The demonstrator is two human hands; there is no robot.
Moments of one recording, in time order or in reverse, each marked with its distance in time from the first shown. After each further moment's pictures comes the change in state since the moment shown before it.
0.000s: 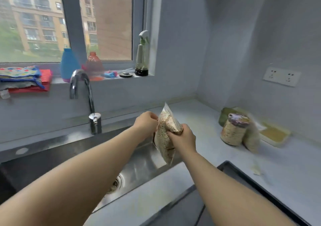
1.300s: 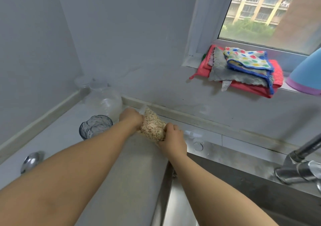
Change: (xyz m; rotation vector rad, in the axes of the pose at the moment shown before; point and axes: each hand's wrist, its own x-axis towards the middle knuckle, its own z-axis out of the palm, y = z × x) left_hand -0.002 -0.377 -0.467 0.003 0.806 -0.810; right_hand -0.116 -0.151 0.575 -0.565 -0.931 -0.645
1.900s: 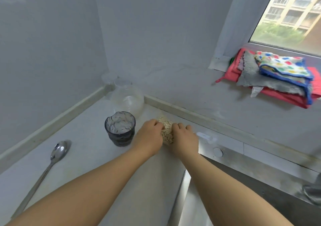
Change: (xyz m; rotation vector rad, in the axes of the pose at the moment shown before) left_hand -0.038 -0.053 0.001 0.456 0.025 0.571; right_hand 0.009 -0.022 0.012 -0.410 -0.005 -0.208
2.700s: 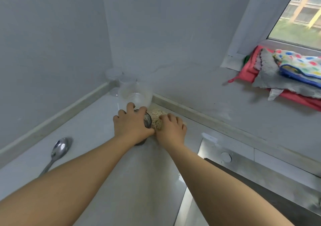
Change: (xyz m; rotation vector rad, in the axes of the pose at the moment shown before) left_hand 0.014 -0.040 -0.035 0.220 0.040 -0.341; right_hand 0.033 -0.050 0.004 0.319 -0.030 0.029
